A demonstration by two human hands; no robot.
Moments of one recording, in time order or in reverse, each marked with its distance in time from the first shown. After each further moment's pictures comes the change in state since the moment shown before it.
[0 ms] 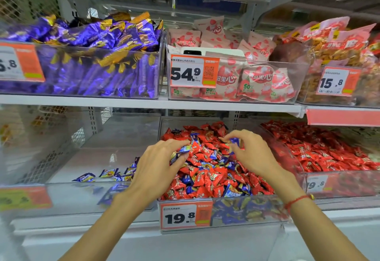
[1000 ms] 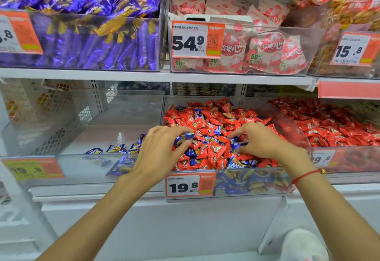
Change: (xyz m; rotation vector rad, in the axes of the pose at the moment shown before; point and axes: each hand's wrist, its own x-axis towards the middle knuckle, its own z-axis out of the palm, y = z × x) left_hand -0.019 -0.005 0.011 0.016 0.037 0.055; right_hand -0.012 0.012 0.001 -0.163 -0.396 -0.012
